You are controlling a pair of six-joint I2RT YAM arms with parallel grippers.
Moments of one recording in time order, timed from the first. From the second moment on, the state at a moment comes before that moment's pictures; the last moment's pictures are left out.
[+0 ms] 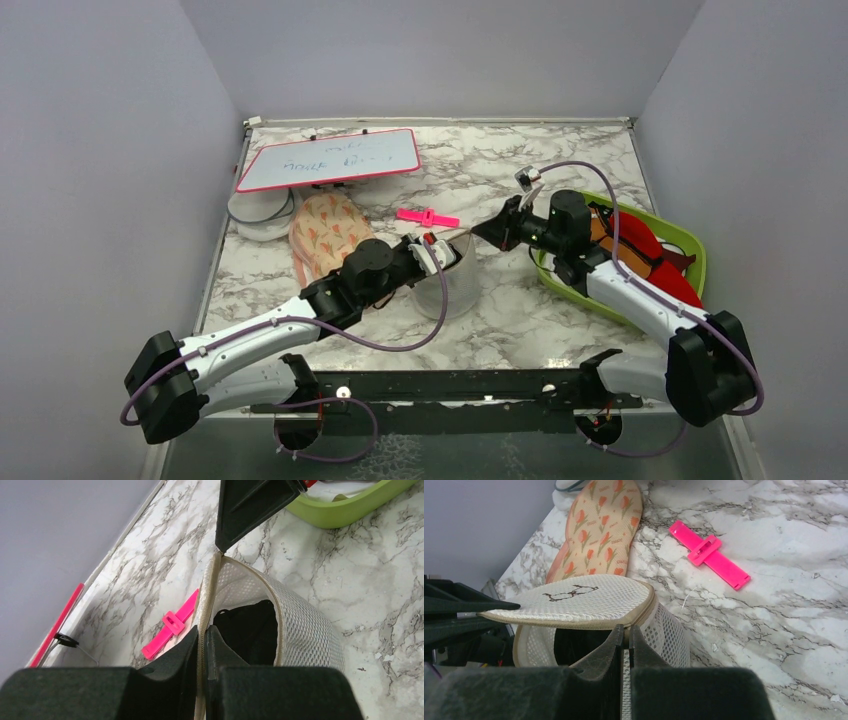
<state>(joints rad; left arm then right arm) -0.95 1.03 0.65 0.17 -0.08 0.39 0.41 1.22 0.66 0.29 -0.49 0.37</state>
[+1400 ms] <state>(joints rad) -0.97 1.06 0.66 0.13 -0.19 0.42 0.64 1.18 0.75 0.21 -0.51 0.32</state>
